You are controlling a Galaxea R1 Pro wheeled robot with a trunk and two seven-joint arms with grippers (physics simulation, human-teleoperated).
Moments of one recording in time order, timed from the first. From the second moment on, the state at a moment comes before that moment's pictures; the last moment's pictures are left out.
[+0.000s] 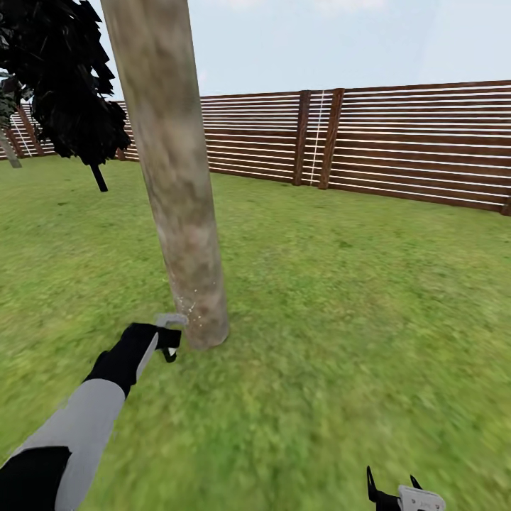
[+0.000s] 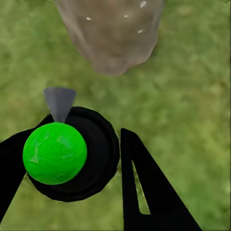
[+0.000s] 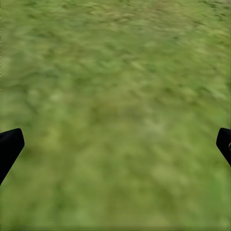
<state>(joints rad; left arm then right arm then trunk) -0.88 0.05 0.03 -0.67 -0.13 0.65 -0.11 -0.36 -0.10 -0.17 -0.02 0.04 -0.95 -0.07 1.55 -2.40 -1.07</state>
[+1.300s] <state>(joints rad) -0.94 0.03 -0.08 -1.05 -0.14 1.00 -0.23 -0.36 -0.09 -0.17 -0.02 0.04 -0.95 -0.07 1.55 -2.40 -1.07</state>
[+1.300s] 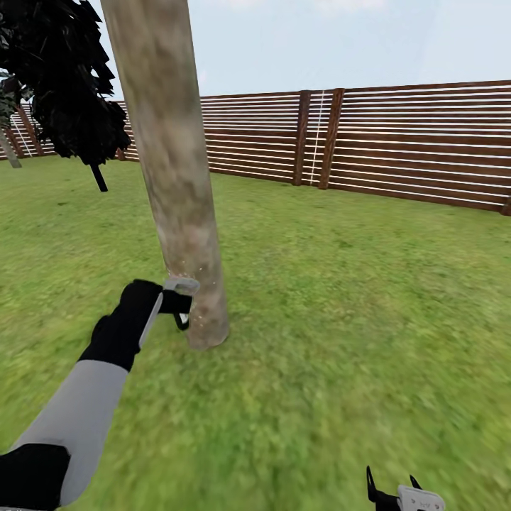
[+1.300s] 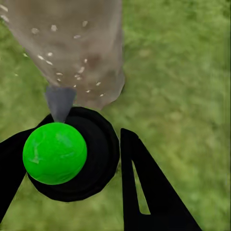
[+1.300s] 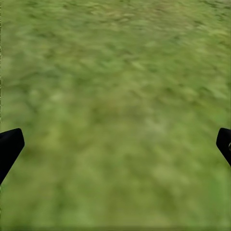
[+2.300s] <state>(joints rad) -1.05 0.19 -0.07 -1.00 -0.13 1.01 -0.28 -0.36 -0.09 -0.17 -0.02 0.04 -0.95 -0.07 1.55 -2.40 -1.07</state>
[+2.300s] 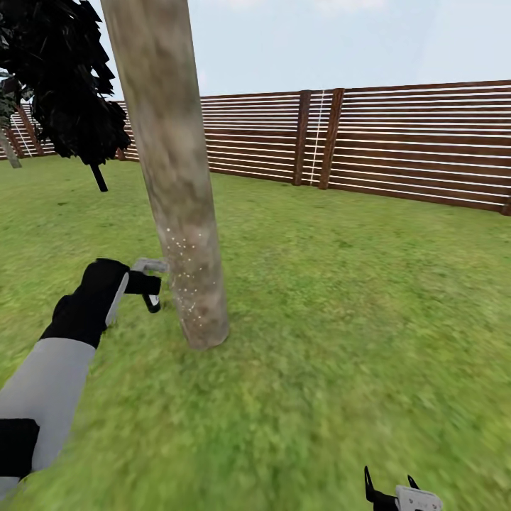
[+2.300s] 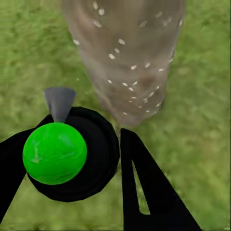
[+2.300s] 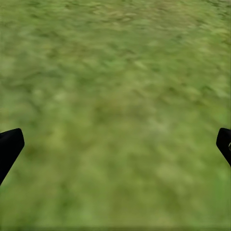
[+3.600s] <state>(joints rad) -0.76 0.06 0.09 -0.65 -0.11 0.50 0.13 -0.36 -0.07 -0.17 -0.02 0.04 -0.95 -0.07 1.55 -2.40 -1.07</state>
